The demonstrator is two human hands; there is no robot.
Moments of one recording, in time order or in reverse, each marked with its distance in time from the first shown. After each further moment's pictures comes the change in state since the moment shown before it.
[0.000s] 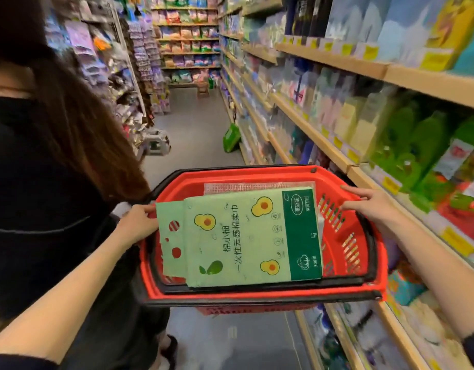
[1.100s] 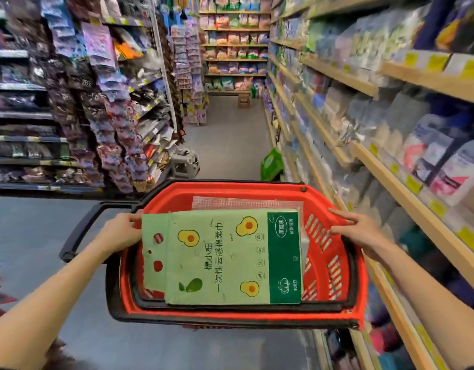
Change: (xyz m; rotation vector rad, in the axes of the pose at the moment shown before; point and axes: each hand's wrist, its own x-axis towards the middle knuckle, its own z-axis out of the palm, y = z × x) left_hand 0.559 0.054 -0.074 0.128 0.092 -0.195; right_hand 0.550 -0.145 0.279 -0.035 -0.268 -0.037
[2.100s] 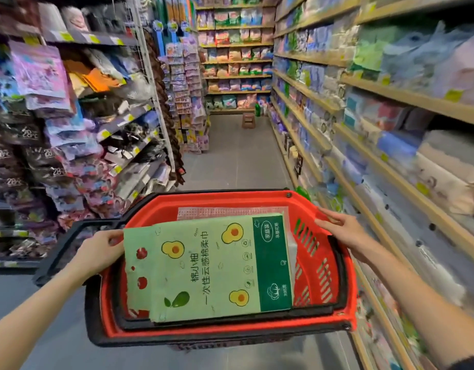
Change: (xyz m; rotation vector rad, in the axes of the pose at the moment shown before) left_hand 0.602 0.087 -0.097 0.054 0.131 0.086; right_hand 0.563 -0.197 0.211 0.111 -0.007 -0.085
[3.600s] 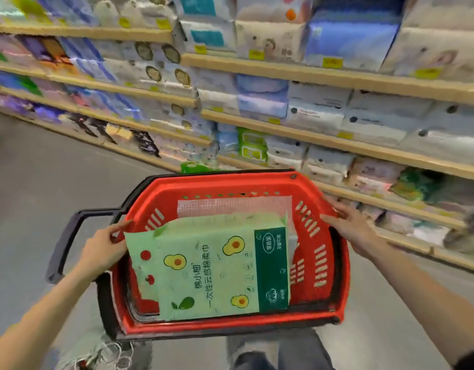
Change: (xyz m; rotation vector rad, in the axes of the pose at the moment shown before) left_hand 0.759 0.354 0.273 0.224 -0.706 0.829; right_hand 0.408 0.111 0.146 0.382 0.962 0.506
